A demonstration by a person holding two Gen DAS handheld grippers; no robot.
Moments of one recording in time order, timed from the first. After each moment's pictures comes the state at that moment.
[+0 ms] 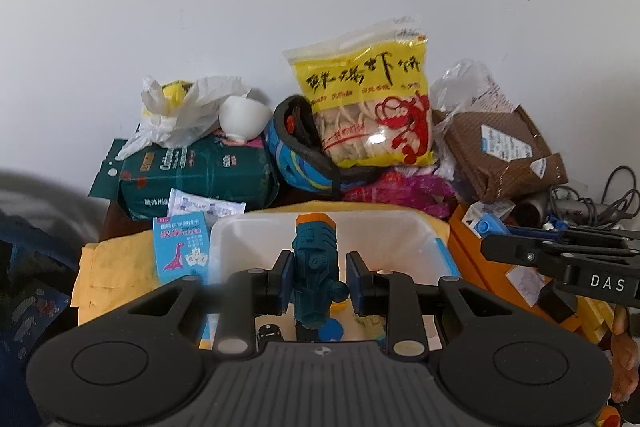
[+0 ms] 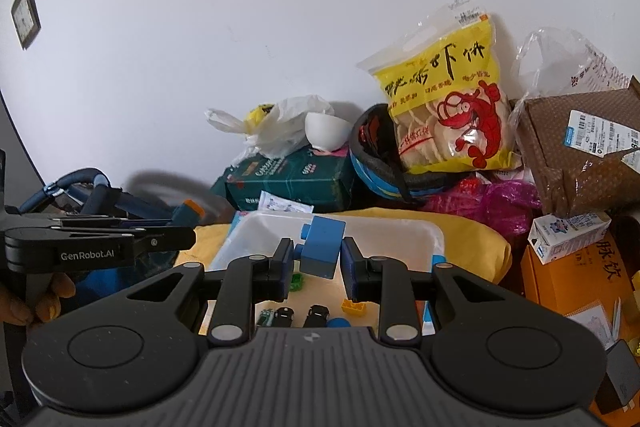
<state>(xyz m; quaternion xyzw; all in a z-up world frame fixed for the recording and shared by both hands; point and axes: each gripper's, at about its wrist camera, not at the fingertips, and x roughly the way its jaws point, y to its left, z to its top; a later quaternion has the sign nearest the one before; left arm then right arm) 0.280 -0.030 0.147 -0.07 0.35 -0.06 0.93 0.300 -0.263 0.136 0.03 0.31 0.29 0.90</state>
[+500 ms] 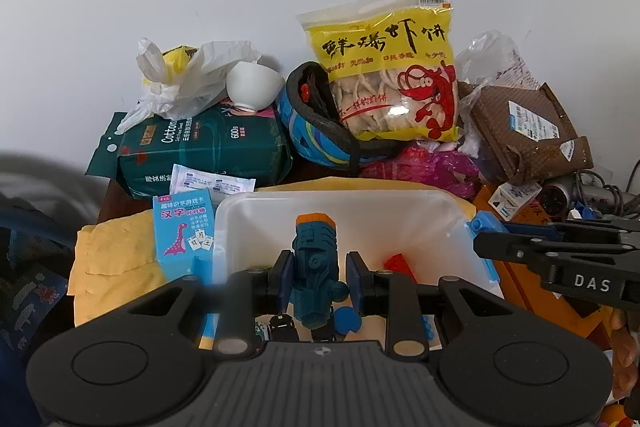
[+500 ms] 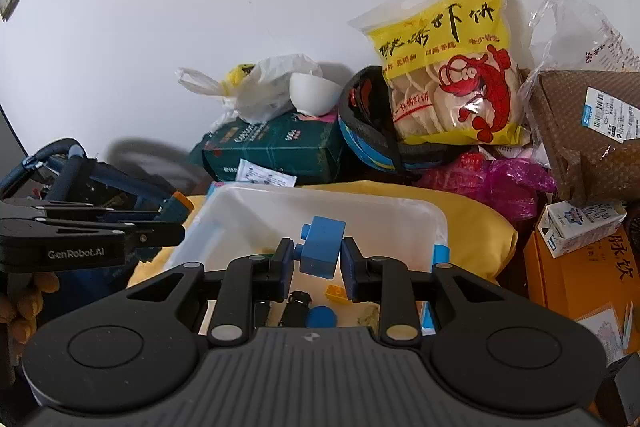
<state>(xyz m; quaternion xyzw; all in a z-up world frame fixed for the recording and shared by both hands) 0.312 -0.026 0.123 -0.06 0.39 -0.05 0.92 0.340 -0.241 0.109 0.00 0.36 0.28 0.89</state>
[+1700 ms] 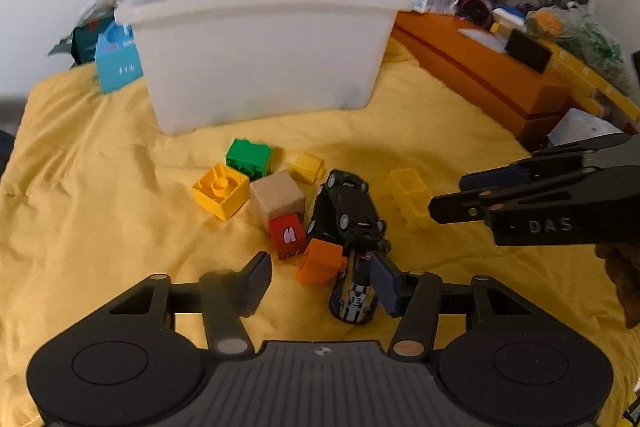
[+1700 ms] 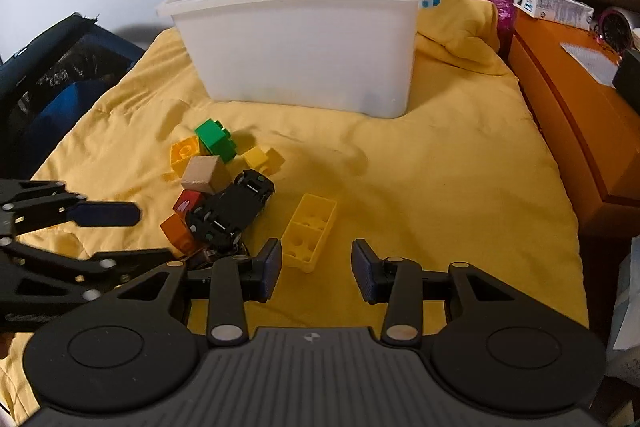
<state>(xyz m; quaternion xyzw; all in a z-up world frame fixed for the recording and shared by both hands) 0.119 -0.091 -0.054 0.00 0.41 -0.11 0.90 0.166 -0.281 -0.047 -0.06 0.41 0.25 0.87</state>
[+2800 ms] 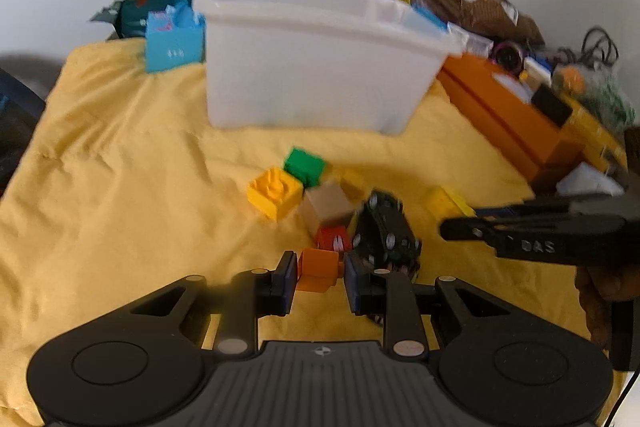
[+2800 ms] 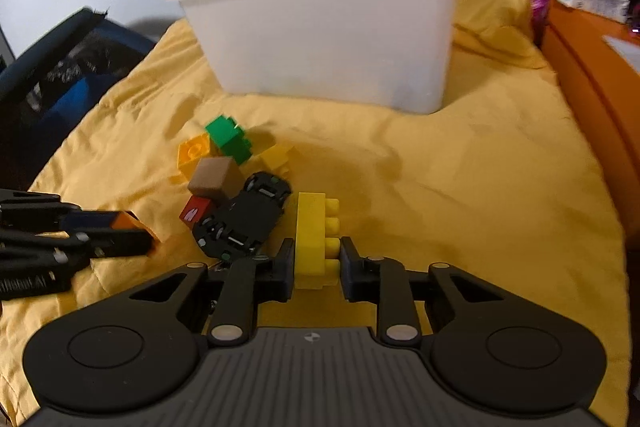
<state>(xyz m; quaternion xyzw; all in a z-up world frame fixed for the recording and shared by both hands) 0.106 -0.050 -0.037 -0.08 0.39 -0.08 0.91 0.180 -0.268 -0.064 -0.04 0.42 0.28 0.86</state>
